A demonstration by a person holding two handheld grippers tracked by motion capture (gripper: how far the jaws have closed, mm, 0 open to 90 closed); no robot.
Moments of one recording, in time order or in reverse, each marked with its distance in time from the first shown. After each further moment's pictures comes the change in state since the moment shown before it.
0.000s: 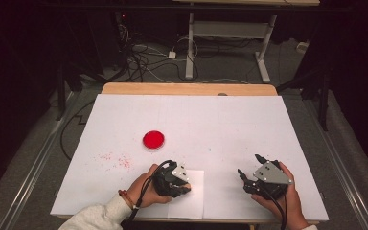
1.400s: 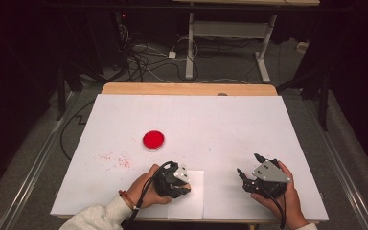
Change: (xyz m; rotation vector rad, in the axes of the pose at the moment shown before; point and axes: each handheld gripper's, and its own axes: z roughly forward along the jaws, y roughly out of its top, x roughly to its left) left arm -0.004 0.003 -0.004 0.010 0.015 0.016; right arm -0.001 0.001 0.004 0.008 0.004 -0.009
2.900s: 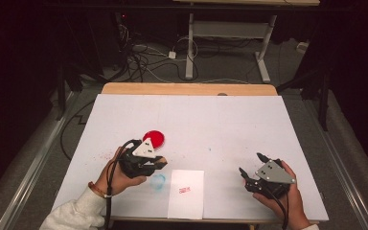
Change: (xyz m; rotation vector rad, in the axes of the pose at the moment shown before) left arm 0.036 -0.038 -0.088 -0.175 0.193 -0.136; right arm -0.003 0.001 -0.007 -0.025 -0.011 0.011
